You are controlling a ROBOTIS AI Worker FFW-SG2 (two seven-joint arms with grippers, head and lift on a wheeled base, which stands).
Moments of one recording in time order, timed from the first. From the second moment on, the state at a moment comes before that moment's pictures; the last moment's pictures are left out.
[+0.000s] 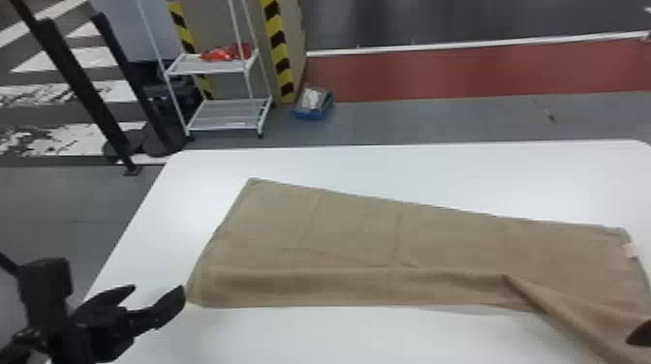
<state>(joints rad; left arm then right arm) 0.42 0.00 0.59 -2.21 -0.03 0.81 -0.63 0.48 -0.32 -0.25 -2.22 0.83 0.28 1.36</state>
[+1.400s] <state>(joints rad) 0.42 0.00 0.60 -2.17 -0.01 0.80 -0.63 0.53 -0.33 -0.30 -2.24 0.84 0.35 1.36</state>
